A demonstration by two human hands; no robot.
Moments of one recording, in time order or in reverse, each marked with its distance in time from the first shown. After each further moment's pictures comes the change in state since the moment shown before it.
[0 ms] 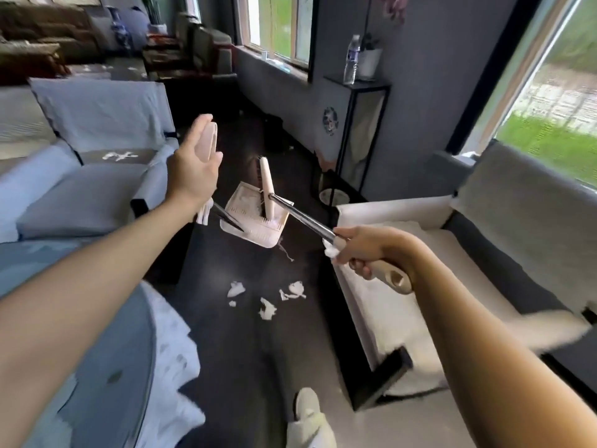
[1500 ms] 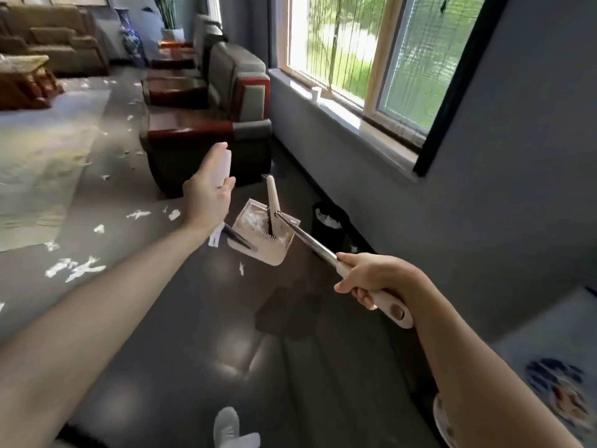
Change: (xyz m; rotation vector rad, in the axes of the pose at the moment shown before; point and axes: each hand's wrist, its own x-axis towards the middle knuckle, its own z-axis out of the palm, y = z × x) left_hand 1.228 -0.691 0.484 -0.014 -0.022 -0.094; right_hand 1.193 -0.775 -0.442 -0.093 -0.064 -0.013
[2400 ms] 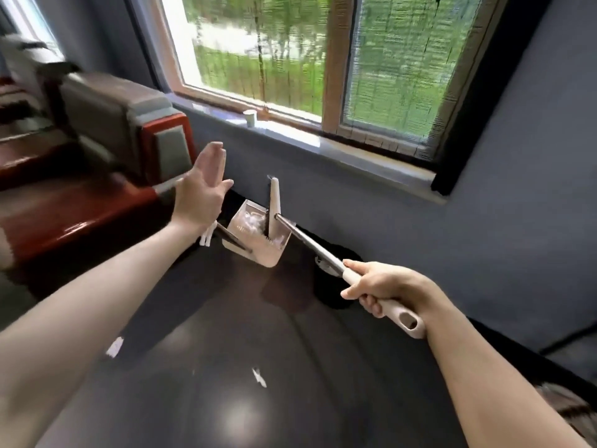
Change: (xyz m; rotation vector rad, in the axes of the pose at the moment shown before) left_hand 0.563 -0.259 0.115 -0.337 -0.447 0.067; right_hand 0.429 -0.308 -0.085 0.569 0.230 0.166
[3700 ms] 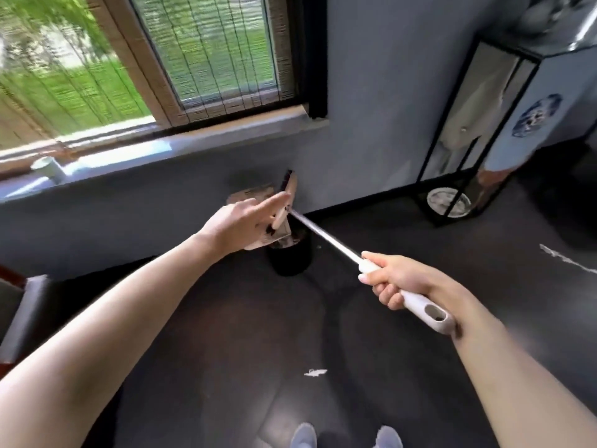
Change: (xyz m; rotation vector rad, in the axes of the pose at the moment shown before) left_hand 0.196 -0.136 0.030 0.441 -1.229 1.047; right_hand 0.111 -0.076 0.205 0.985 0.631 0.100
